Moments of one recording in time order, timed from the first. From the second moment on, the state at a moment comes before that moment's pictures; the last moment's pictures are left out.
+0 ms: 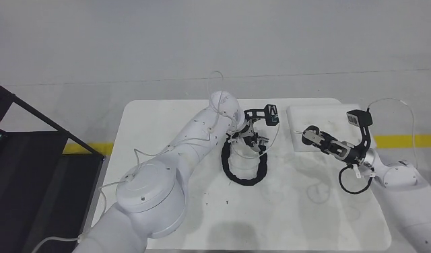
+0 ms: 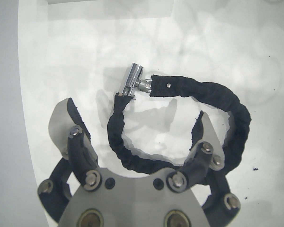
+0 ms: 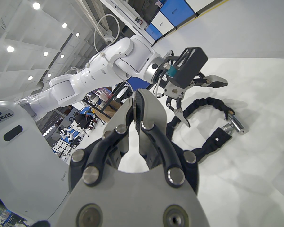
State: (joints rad) left arm 0.22 -1.81 -0.21 -0.21 1.01 -0.89 -0.32; right arm -1.16 -0.86 1.24 -1.29 0.51 -0.93 0.89
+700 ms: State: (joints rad) left arm 0.23 -1.81 -0.21 -0.23 1.02 -0.85 -0.31; right arm -1.16 -0.86 1.24 -1.29 0.51 -0.93 0.89
